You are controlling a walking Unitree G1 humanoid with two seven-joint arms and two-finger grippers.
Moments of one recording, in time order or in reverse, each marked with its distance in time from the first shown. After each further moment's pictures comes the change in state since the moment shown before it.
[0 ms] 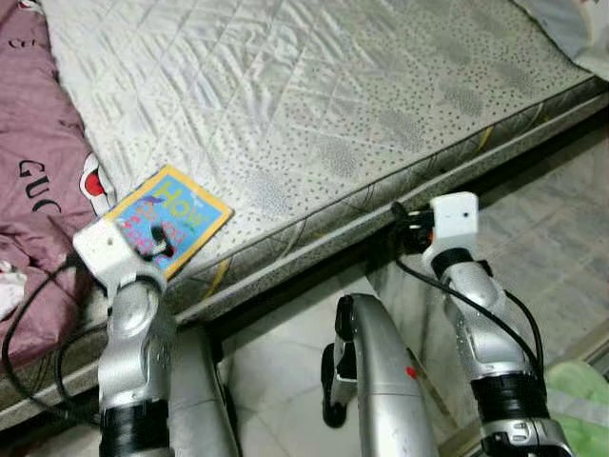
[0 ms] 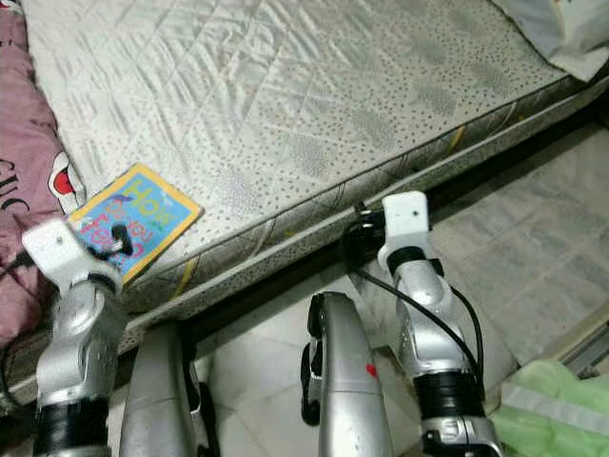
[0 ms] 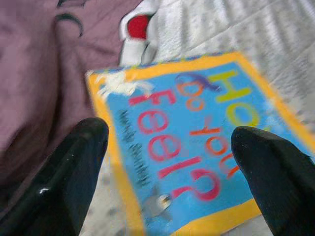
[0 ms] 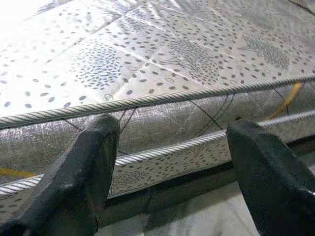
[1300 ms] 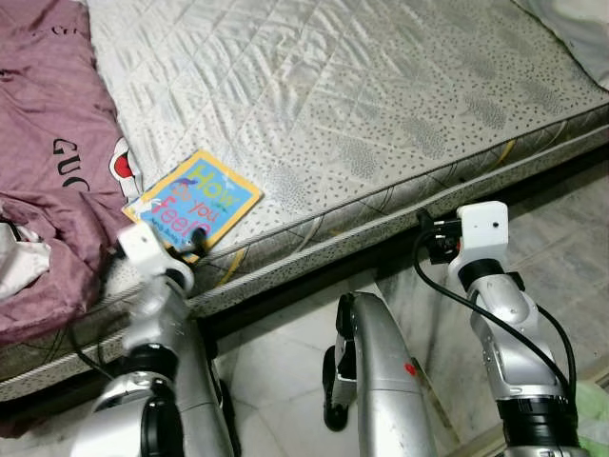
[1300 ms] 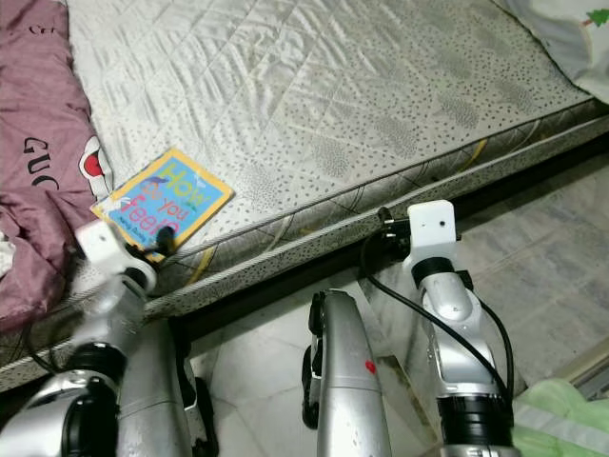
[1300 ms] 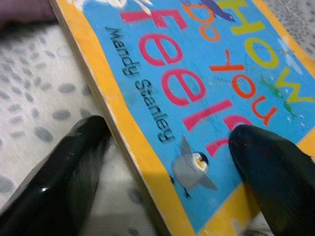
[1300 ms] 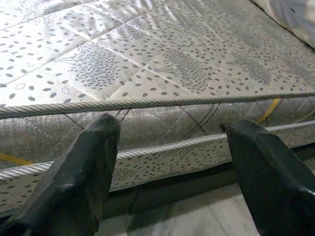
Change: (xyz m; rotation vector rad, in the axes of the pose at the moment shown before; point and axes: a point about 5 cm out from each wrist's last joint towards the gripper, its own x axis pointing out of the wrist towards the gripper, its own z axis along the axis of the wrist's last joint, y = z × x) left arm 0.045 -0.025 -0.044 -0.137 0.148 -0.273; right arm -0.021 -0.025 0.002 -0.040 0.007 -0.065
